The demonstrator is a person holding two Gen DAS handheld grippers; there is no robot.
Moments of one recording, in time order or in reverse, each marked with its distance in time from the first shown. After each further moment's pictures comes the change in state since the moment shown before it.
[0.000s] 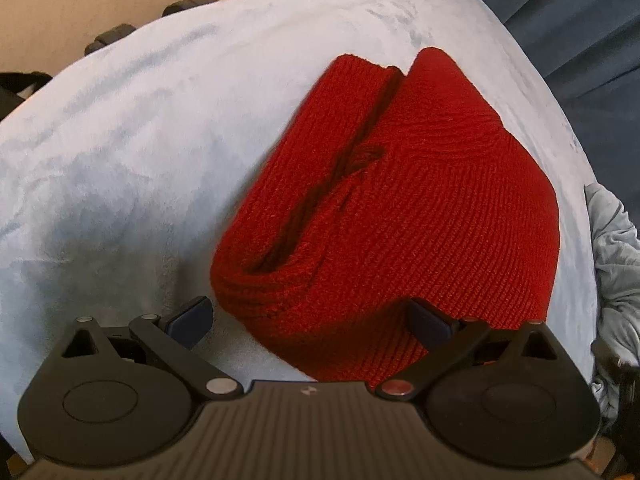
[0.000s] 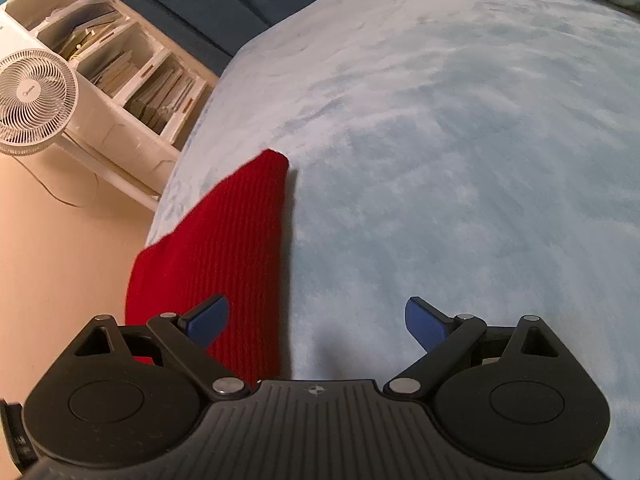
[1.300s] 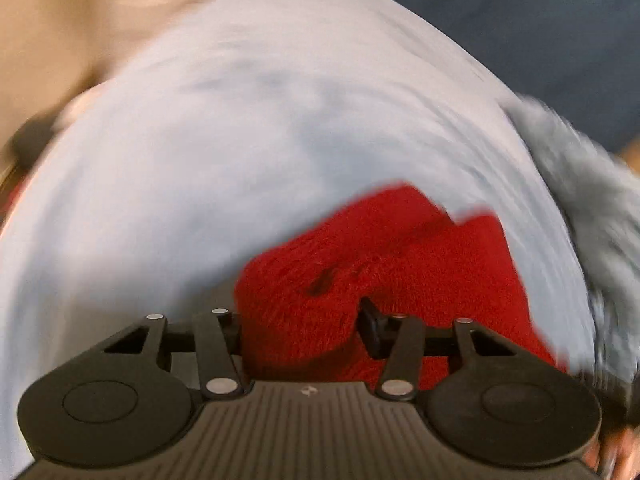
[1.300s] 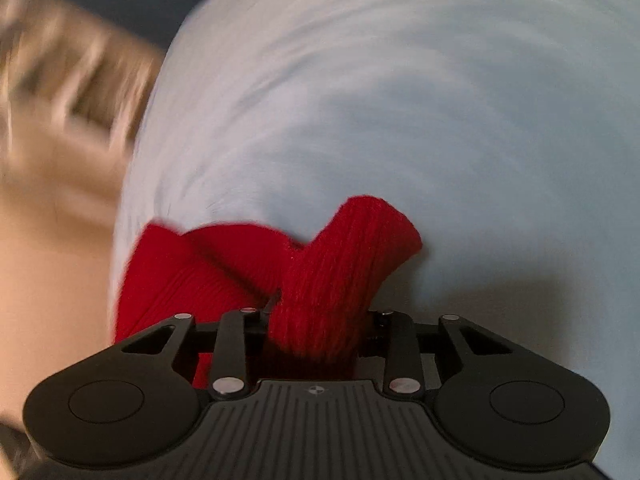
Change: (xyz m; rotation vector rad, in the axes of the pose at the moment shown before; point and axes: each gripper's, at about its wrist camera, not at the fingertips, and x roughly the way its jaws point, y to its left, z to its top) left arm 0.068 -0.096 0.163 0.556 0.056 -0.213; right arm 0.065 -0.024 0.011 0.290 0.046 -0.060
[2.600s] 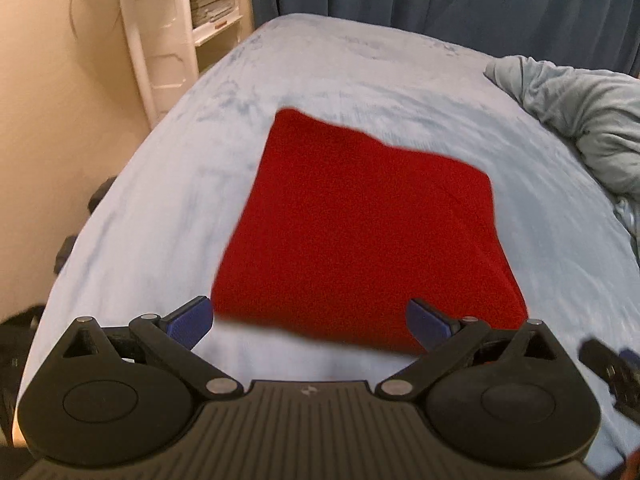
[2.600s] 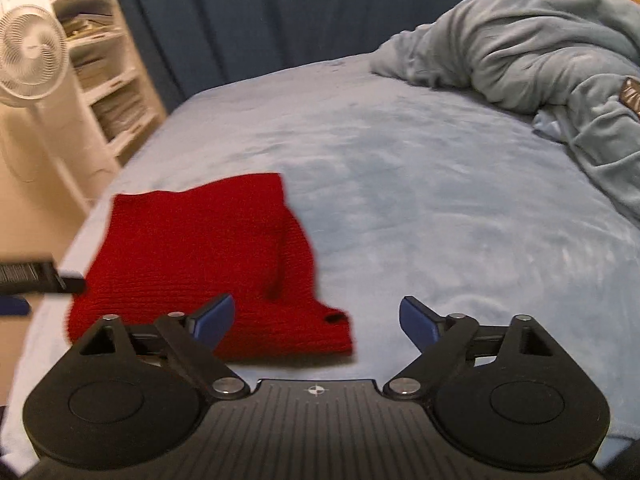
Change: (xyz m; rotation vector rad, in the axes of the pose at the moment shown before) left arm -0.129 -0.155 -0.196 0.145 -0.190 0.334; right arm -0.179 0.011 -0.175 -0.454 -0.374 -0.258
